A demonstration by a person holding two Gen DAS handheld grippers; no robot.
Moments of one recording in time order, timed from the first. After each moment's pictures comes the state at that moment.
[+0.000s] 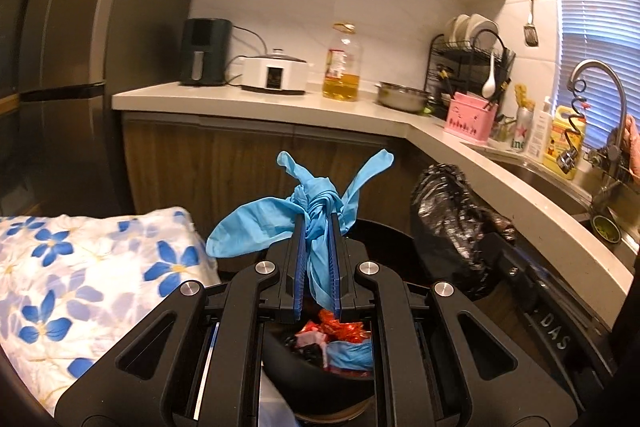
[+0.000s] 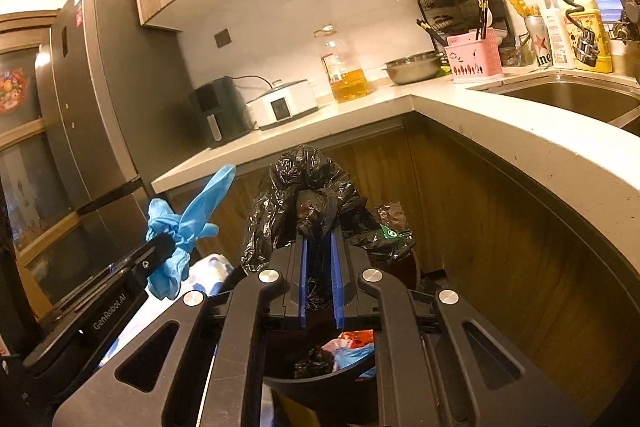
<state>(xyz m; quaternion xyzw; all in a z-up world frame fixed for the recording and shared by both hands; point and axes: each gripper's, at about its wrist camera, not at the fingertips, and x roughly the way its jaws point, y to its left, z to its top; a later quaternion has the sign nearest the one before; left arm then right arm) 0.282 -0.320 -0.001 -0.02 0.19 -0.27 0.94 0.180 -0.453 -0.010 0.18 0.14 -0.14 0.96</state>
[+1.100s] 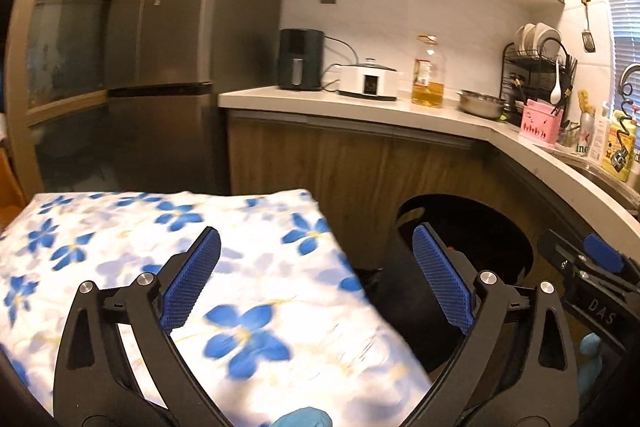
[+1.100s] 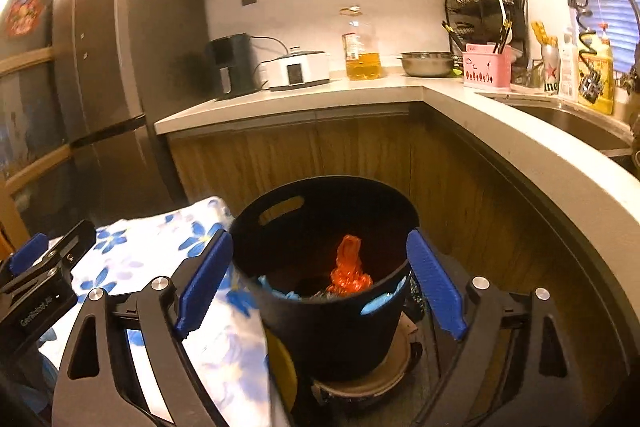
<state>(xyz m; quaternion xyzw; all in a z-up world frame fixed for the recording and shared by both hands) 0.210 -0.187 -0.004 -0.01 0.18 -0.11 0.98 0.138 -0.381 -0.004 0.09 0.20 -0.14 0.97</state>
